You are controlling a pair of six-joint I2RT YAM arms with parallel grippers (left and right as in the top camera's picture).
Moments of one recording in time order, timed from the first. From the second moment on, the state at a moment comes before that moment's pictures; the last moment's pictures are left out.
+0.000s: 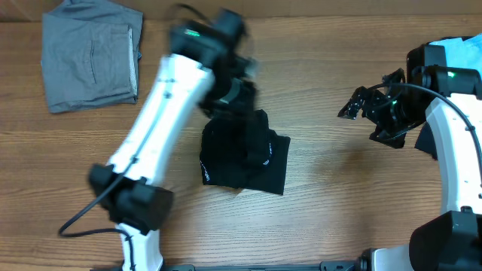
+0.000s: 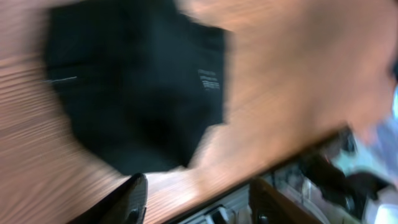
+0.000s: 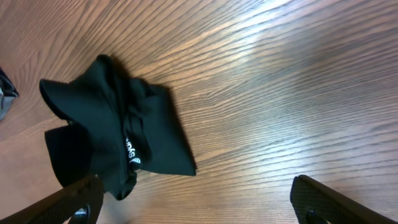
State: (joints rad) left arm -0.39 2.01 2.21 -1.67 0.34 -0.21; right arm -0.11 1.63 1.52 -1.35 -0.40 0.33
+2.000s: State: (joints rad) left arm -0.15 2.00 1.44 -1.34 0.20 -0.26; right arm 0.57 1.94 1.52 -1.39 -0.05 0.68
